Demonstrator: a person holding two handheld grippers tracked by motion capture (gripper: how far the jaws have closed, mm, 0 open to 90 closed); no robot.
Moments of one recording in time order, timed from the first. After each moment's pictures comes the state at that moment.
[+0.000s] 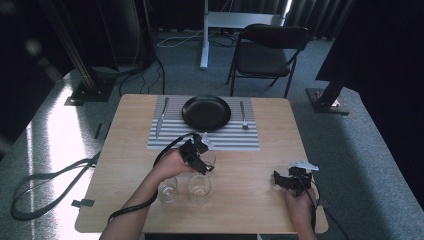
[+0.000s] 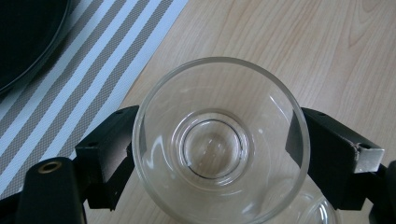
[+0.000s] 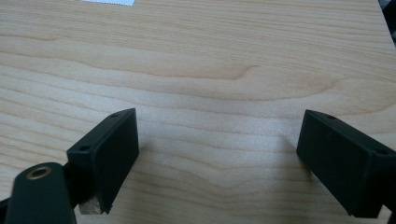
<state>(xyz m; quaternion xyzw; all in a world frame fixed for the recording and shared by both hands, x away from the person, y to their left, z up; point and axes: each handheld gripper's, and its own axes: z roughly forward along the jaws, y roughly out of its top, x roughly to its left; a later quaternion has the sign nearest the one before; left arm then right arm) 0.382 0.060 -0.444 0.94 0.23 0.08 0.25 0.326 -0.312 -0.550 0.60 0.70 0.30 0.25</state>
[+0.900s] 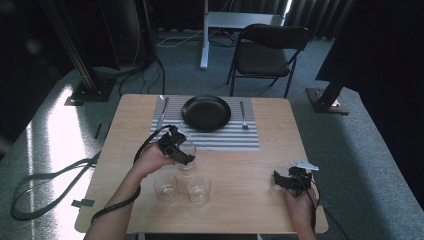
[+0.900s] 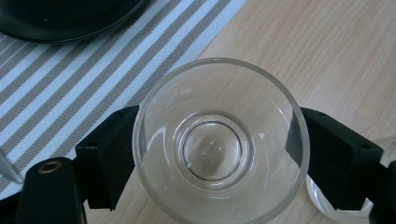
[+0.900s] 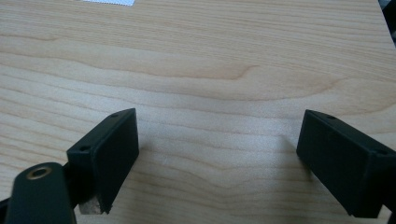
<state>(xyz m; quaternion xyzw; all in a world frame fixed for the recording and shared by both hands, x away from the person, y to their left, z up) 0.400 0.122 -0.433 0.91 0.30 0.10 0.25 0.326 -0.312 -0.550 0.59 0.70 0.30 0.25</state>
